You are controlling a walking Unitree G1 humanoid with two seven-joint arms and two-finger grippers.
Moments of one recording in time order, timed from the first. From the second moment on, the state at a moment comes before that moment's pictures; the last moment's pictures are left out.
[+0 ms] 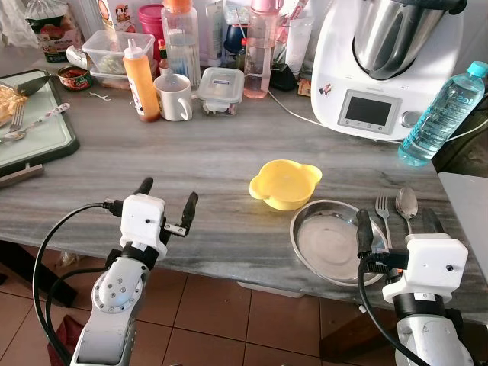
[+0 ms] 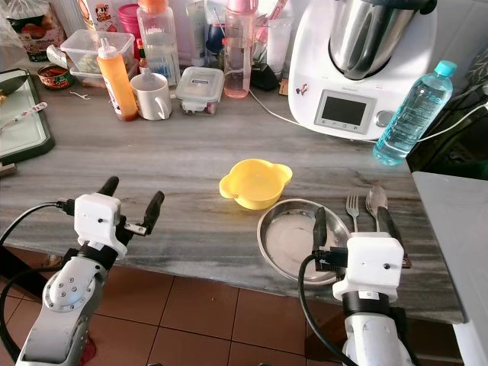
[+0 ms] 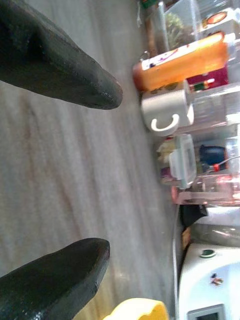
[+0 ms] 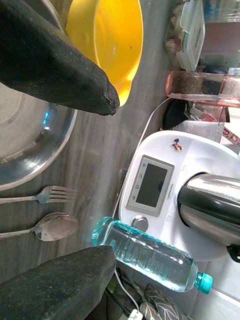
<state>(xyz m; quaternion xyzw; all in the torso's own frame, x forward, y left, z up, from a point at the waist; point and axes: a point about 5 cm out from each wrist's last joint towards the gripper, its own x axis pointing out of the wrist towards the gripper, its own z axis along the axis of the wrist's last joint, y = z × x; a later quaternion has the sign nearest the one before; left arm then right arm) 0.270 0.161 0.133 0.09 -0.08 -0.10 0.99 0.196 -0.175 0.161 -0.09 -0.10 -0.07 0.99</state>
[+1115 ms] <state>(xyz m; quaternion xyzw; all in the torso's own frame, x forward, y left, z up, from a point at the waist) 0.286 0.150 0.142 0.10 -0.09 -0.11 0.98 0.194 -0.176 0.160 -0.09 -0.09 -0.08 0.99</state>
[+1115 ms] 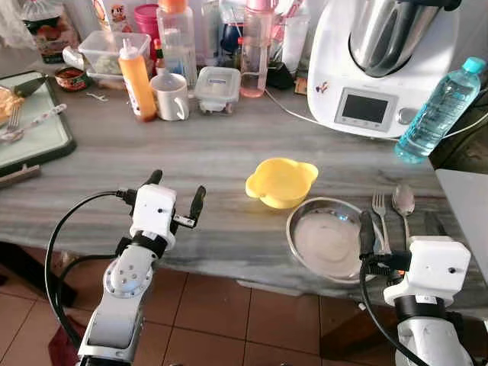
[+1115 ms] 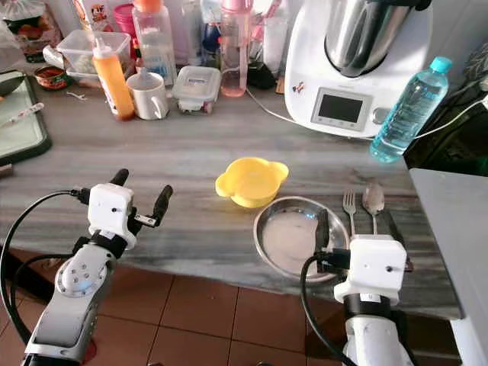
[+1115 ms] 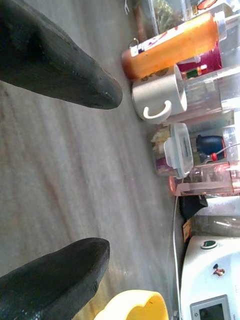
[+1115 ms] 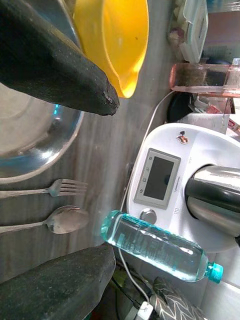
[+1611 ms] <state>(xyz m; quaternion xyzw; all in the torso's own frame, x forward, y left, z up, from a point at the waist) 0.289 0.150 0.142 0.11 -0.10 -0.11 0.98 0.196 -0.176 0.163 -0.09 -0.10 -0.08 0.99</state>
